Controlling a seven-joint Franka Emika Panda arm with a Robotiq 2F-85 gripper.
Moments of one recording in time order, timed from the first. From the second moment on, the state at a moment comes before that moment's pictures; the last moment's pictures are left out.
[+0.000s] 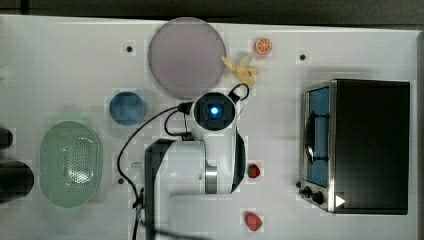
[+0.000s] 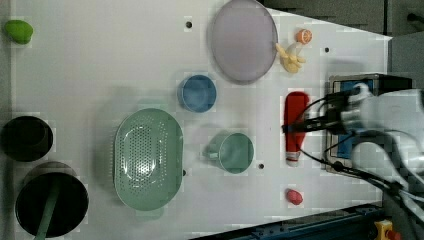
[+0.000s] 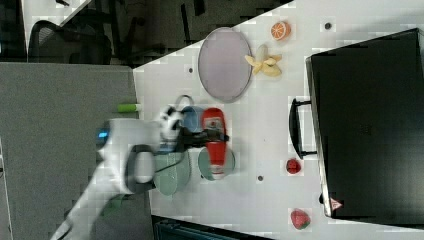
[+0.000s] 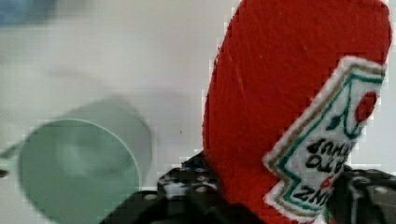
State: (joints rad) arm -0.11 0.09 0.15 -2.29 0.00 0.67 -0.93
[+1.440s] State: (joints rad) arm -0.04 0.06 0.70 -2.11 0.03 0.58 -0.18
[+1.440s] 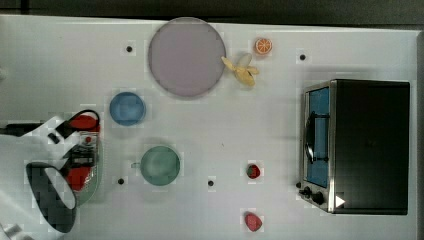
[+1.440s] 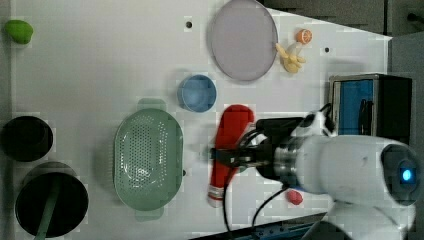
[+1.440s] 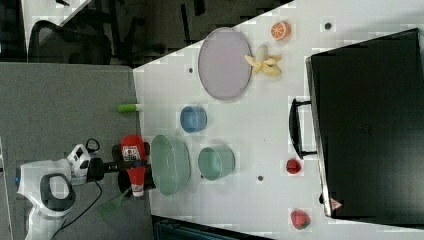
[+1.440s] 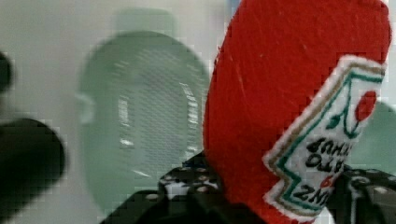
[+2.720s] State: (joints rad) arm 0.02 0.37 0.72 -2.12 -0.12 0.88 0.13
